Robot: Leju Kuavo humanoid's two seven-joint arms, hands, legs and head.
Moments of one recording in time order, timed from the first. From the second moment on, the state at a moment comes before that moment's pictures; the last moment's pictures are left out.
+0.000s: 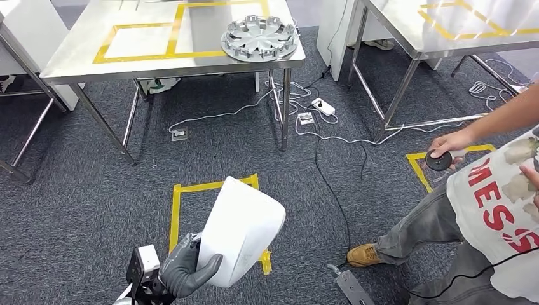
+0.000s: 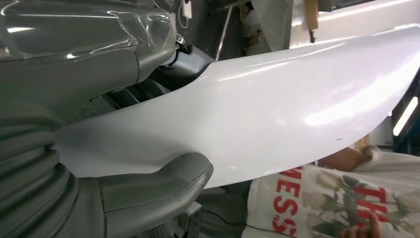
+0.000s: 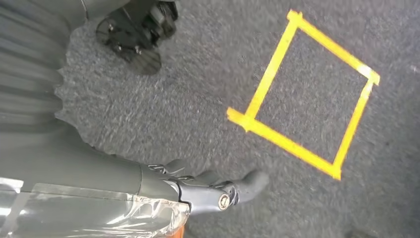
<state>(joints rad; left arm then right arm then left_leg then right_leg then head) 0.09 0.21 -0.60 -1.55 0.04 -0.11 -0.48 0.06 -0.17 0.62 -0.81 -0.26 -0.24 -0.29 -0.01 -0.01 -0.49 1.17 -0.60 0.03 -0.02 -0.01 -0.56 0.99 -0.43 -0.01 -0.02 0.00</state>
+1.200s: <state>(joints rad) 0.11 0.22 -0.61 -1.52 0.09 -0.14 -0.51 0.11 -0.21 0.69 -0.82 -0.32 -0.30 -0.28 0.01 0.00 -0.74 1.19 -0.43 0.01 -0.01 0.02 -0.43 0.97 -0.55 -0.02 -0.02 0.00</state>
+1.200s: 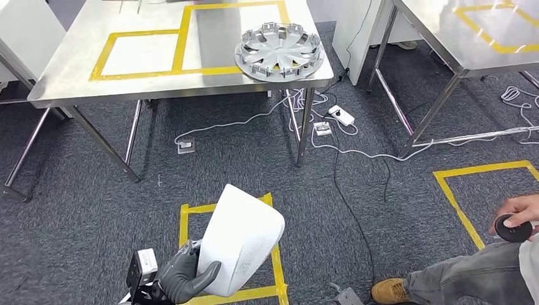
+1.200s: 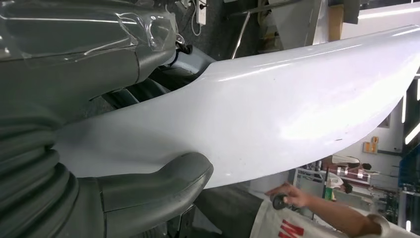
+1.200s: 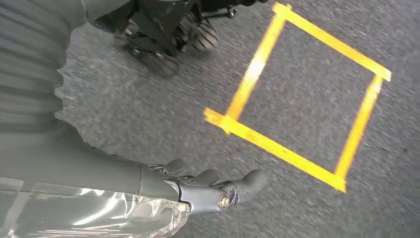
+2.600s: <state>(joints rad) 0.10 0.24 -0.61 -1.50 0.16 -0.05 -0.49 0.08 -0.21 0.72 -0.80 -0.32 -0.30 -0.27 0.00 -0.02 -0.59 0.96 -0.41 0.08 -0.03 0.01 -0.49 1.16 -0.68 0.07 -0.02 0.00</state>
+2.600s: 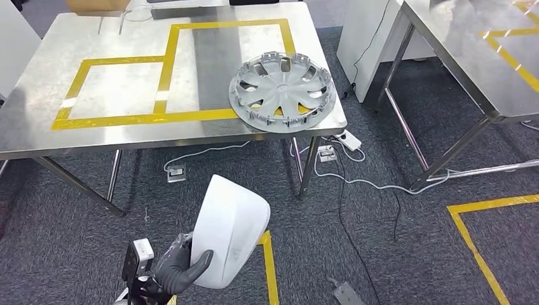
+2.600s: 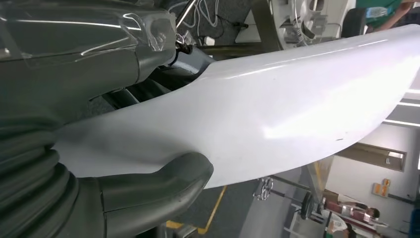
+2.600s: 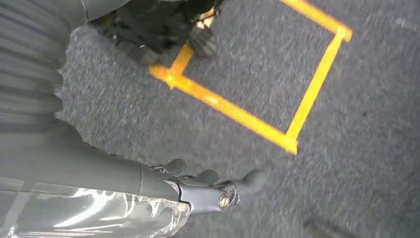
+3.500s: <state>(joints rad) 0.05 0.17 -0.60 -1.46 0.19 -0.05 -0.45 0.16 -0.29 0.69 -0.99 -0.35 -0.38 -0.22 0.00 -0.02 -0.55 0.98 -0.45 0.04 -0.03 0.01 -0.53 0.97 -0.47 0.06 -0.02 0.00</state>
